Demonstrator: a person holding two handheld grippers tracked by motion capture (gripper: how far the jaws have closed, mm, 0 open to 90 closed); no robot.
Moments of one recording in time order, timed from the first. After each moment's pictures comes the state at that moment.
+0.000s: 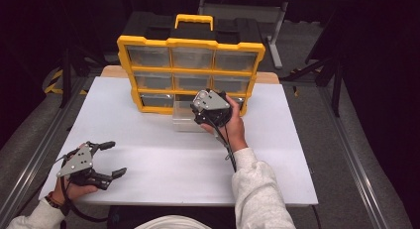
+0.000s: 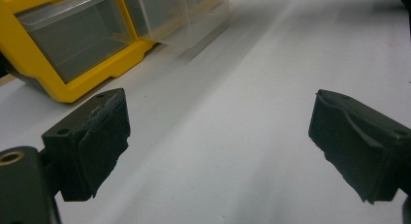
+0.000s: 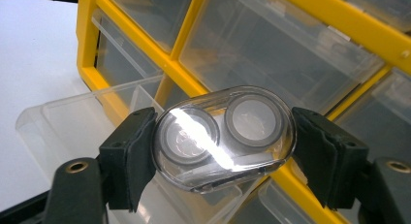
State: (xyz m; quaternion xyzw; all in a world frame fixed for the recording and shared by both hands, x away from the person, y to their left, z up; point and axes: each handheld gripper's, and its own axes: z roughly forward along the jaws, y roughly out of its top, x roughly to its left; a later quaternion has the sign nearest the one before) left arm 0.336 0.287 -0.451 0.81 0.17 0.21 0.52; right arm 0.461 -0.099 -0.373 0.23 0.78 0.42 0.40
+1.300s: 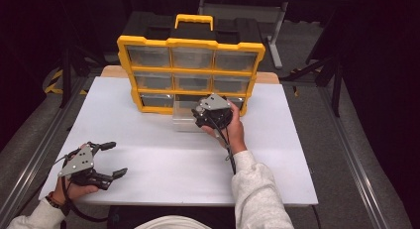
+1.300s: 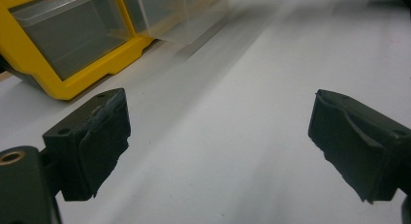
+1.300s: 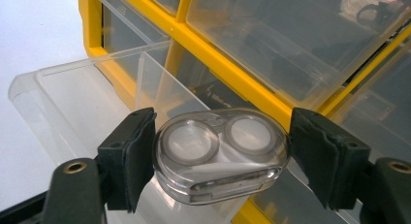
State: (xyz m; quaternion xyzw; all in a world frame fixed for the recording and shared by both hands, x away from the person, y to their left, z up) left arm 0.337 0.286 -0.452 0.81 0.17 0.21 0.52; right arm 0.469 -0.105 -0.392 0.26 0.79 0.42 0.36
